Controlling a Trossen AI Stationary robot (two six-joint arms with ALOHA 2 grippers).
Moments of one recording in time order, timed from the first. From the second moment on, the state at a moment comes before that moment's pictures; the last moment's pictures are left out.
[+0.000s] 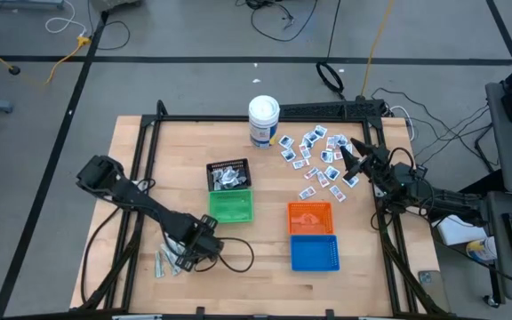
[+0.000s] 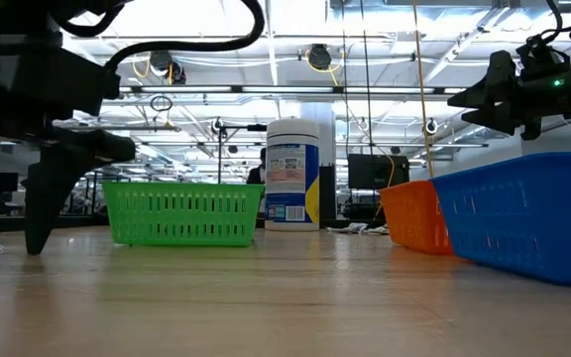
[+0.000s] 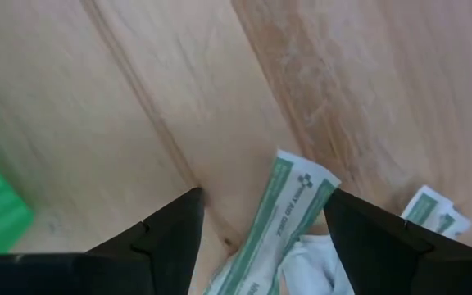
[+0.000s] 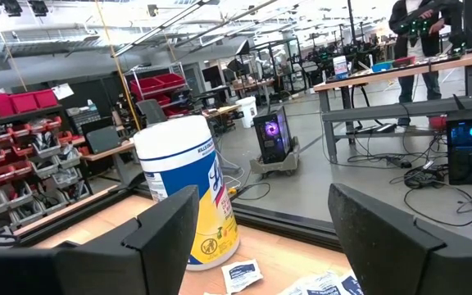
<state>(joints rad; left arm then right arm) -0.50 1.72 0.96 -0.69 0.06 -0.03 -0.21 0.02 0.02 0.13 0.63 0.19</state>
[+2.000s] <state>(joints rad) -0.05 1.74 1.40 -1.10 0.05 -0.03 -0.21 0.02 0.02 0.13 0.63 0.19</state>
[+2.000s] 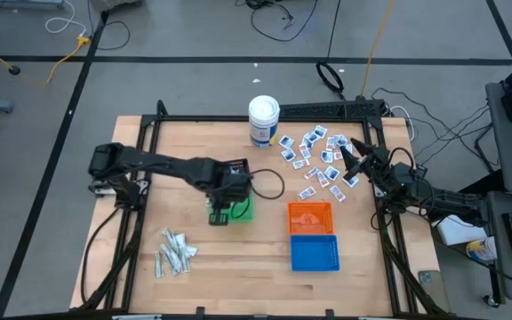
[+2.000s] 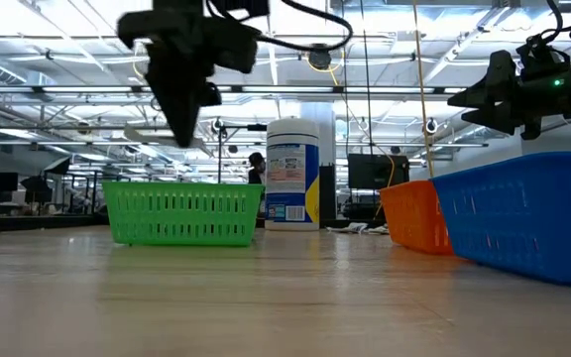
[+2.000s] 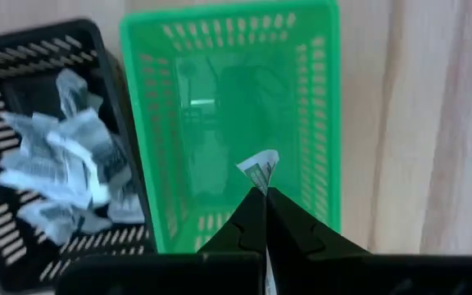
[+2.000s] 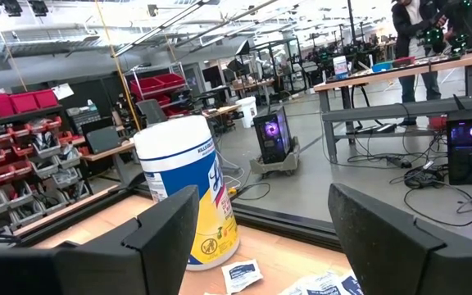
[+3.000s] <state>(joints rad) 0.00 1.95 1.42 -1.00 0.05 -0.24 -0.21 0.02 0.02 0.13 0.63 0.19</state>
